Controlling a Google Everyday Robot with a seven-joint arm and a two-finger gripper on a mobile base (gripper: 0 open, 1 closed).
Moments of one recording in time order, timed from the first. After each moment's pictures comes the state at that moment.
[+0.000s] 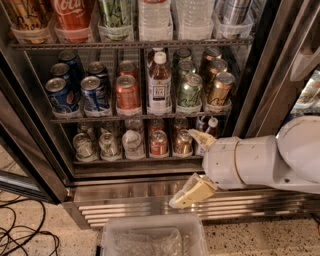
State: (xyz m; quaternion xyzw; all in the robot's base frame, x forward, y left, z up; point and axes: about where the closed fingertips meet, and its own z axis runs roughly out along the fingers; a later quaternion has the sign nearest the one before) arm 0.430 -0.063 0.810 -0.56 0.70 0.16 0.41
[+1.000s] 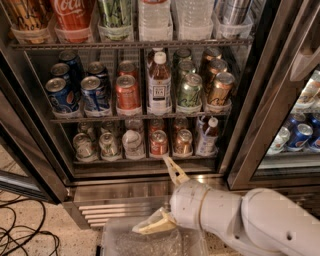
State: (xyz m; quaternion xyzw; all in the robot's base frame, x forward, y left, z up) arm 0.403 0.011 0.751 -0.51 0.65 0.19 0.53
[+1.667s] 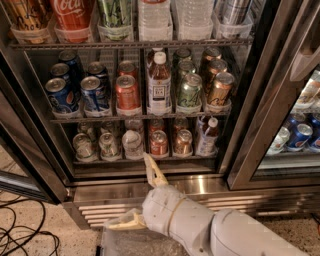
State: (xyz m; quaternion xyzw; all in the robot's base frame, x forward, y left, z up) arm 0.408 0.064 0.764 -0.47 0.61 0.17 0.61
